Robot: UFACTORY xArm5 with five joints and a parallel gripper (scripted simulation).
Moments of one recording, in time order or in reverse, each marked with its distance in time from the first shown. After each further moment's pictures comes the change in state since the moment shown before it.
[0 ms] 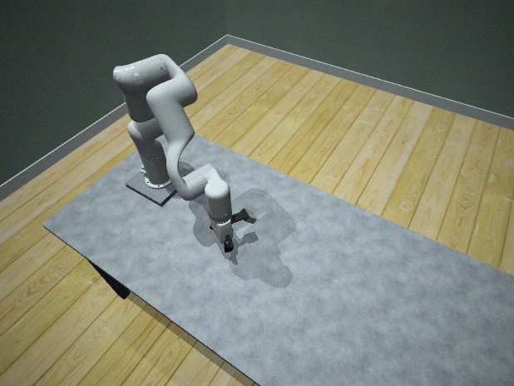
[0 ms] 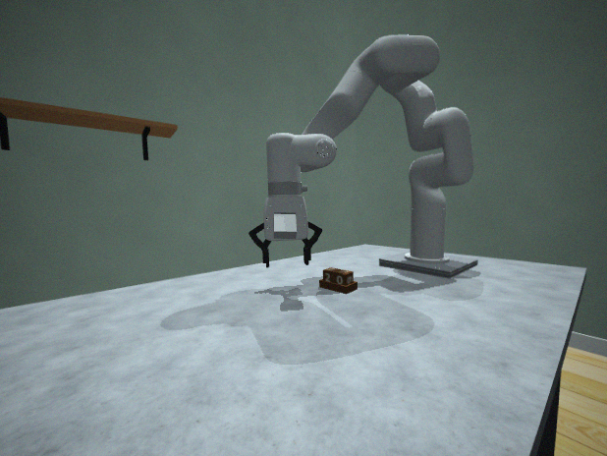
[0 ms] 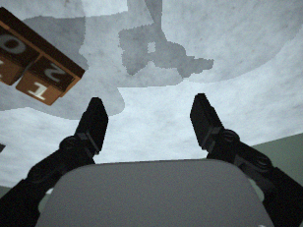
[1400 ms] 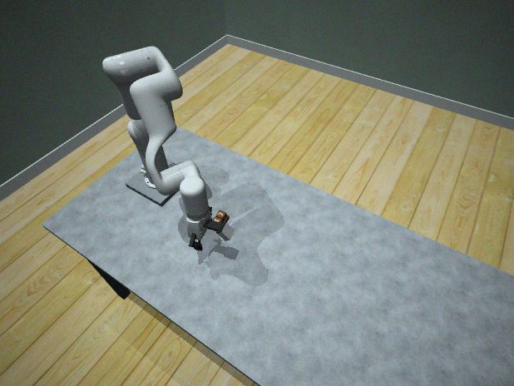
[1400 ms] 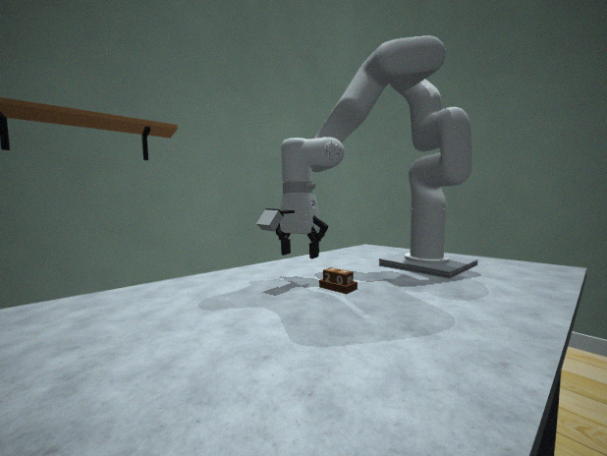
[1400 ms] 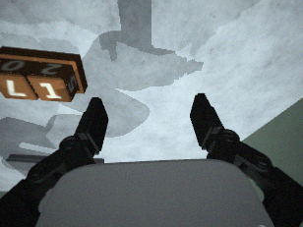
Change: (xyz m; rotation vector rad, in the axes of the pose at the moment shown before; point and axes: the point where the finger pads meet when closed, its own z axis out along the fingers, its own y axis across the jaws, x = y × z) arm -0.063 -0.038 -0.006 0.005 0.000 0.774
